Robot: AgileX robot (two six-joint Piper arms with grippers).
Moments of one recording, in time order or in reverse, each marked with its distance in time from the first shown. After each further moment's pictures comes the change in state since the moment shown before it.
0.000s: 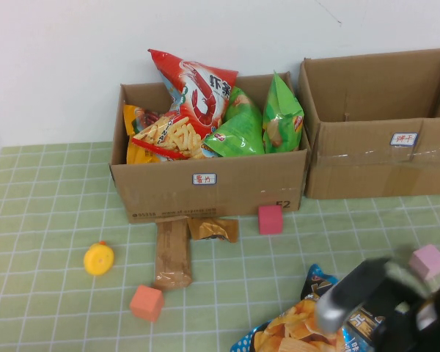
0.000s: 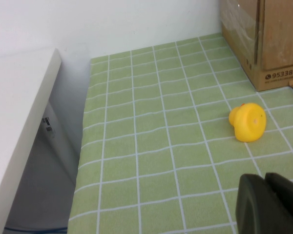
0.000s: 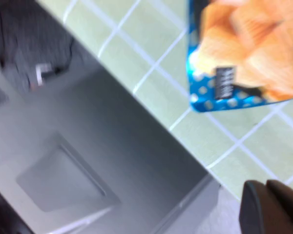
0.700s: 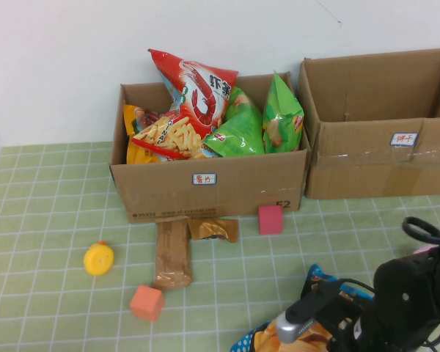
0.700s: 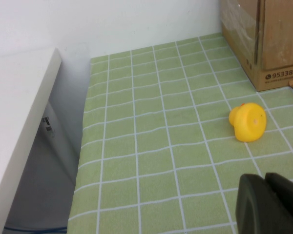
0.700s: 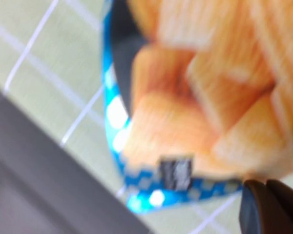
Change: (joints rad) right arm 0.067 0.361 -0.029 -0.028 -0.236 0.025; left arm 0.000 0.000 0.000 0.000 0.000 -0.003
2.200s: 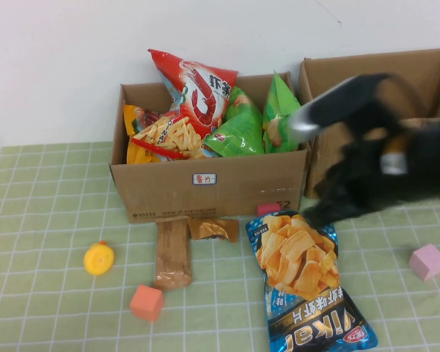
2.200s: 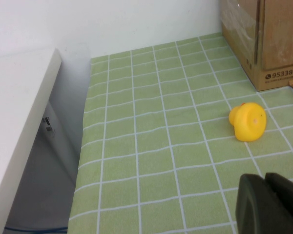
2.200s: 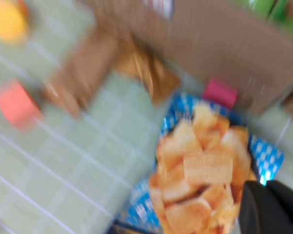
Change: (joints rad) right arm -0.088 -0.248 -0.395 -0.464 -0.003 0.335; left arm 0.000 0.000 0.000 0.000 0.000 0.003
